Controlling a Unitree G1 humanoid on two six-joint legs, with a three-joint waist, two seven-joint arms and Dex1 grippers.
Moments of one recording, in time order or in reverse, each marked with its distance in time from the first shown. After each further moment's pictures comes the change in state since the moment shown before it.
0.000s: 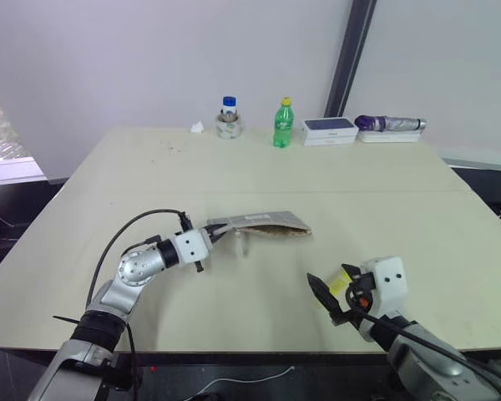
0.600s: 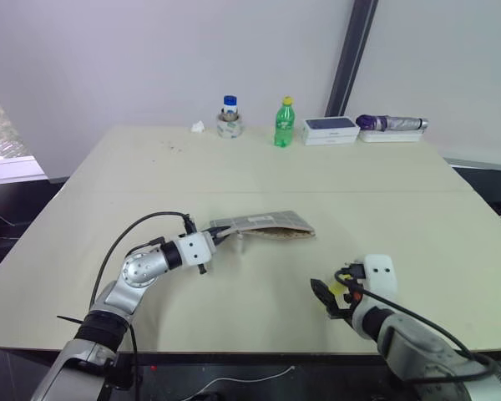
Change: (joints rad) left arm -0.002 -0.012 -0.013 0.015 0.016 -0.026 0.005; right arm -0.202 0.117 -0.084 0.084 0.036 0.375 -0.198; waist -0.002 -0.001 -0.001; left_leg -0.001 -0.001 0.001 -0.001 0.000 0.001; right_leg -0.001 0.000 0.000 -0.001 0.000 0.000
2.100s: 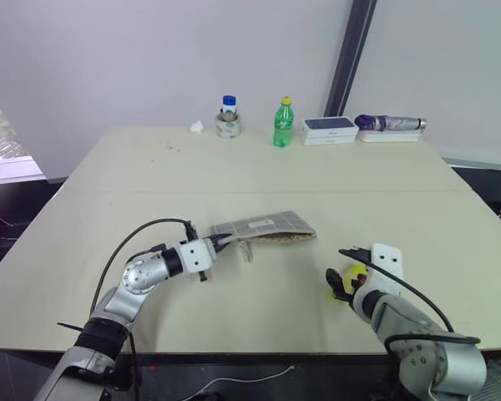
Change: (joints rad) left arm 0.047 -0.007 -0.004 -0.029 0.001 0.009 -0.014; right arm -0.169 0.143 -0.094 0.077 -0.211 0.145 -0.105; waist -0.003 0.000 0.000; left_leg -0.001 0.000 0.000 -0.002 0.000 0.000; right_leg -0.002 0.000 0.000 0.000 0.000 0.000
